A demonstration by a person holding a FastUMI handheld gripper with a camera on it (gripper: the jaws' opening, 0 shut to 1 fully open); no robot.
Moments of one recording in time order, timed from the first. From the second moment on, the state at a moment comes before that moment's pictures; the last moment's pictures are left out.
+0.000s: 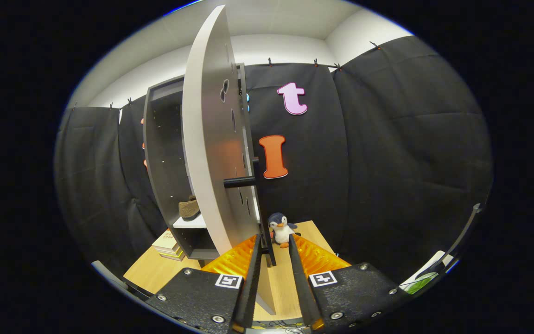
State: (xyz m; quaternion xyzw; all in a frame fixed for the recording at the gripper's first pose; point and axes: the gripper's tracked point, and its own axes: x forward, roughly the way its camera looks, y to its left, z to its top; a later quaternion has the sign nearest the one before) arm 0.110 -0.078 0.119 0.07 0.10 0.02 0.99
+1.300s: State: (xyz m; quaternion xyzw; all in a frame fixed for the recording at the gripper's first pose) arm 0.140 0.076 0.117 0.07 0.08 0.24 0.96
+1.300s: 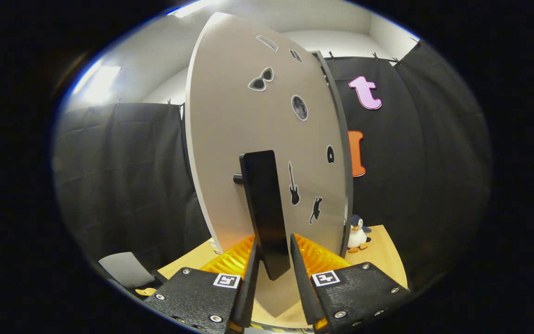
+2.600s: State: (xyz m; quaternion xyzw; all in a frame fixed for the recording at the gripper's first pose) arm 0.227 0.224 0.120 0.01 0.06 0.21 0.98
